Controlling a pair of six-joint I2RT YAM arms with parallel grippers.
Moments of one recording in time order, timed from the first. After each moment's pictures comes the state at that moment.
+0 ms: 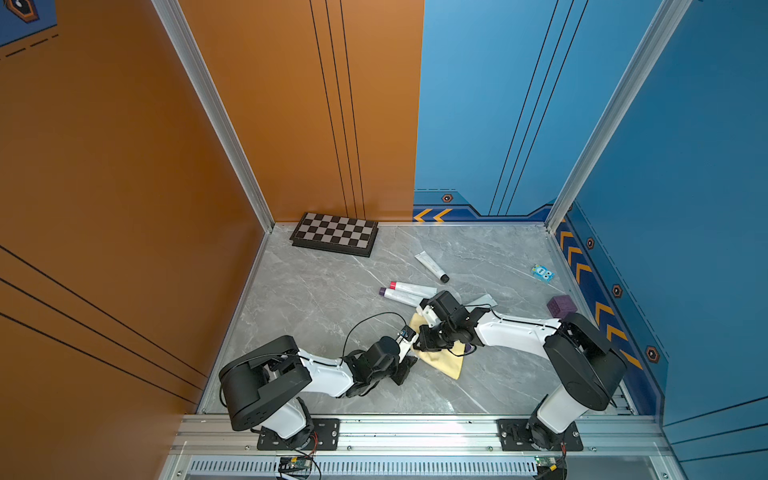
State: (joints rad) left arm -0.98 1.52 0.36 0.50 -0.02 -0.26; right arm 0.76 1.66 0.86 -0.24 -0.43 0.65
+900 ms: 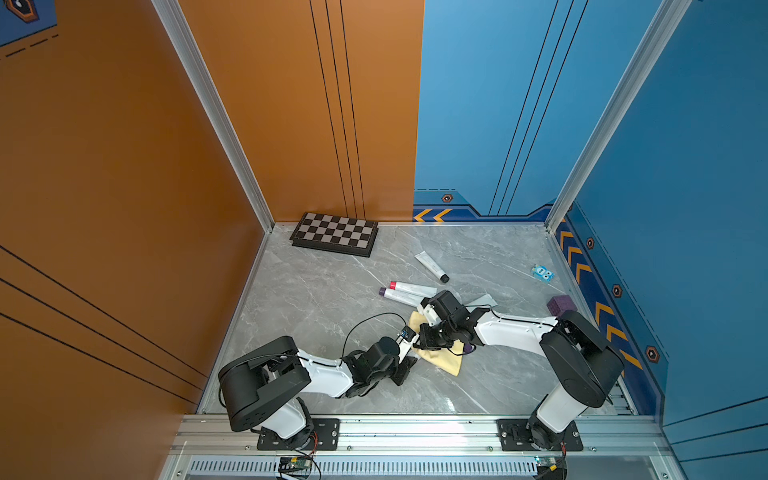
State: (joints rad) left arm -0.99 1.52 0.36 0.49 -0.02 -0.25; right arm 0.73 1.67 0.83 -0.19 -0.44 0.65
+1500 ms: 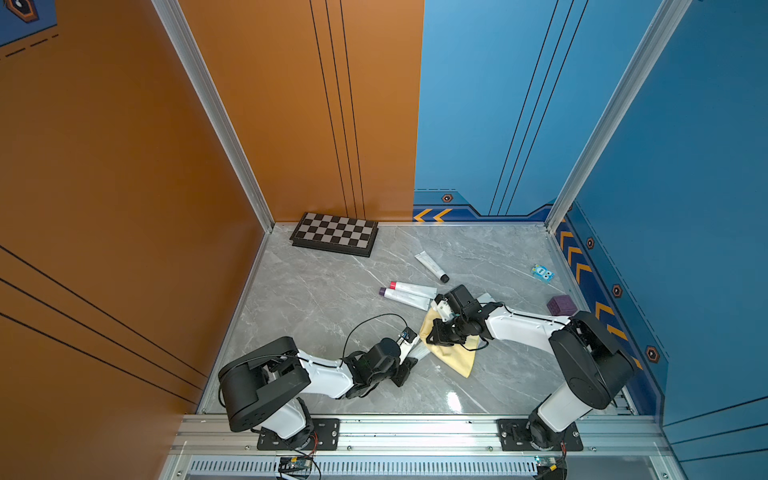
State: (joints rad) left arm -1.01 1.52 0.36 0.49 -0.05 -0.25; right arm 0.64 1.65 0.83 -0.29 -0.46 0.59
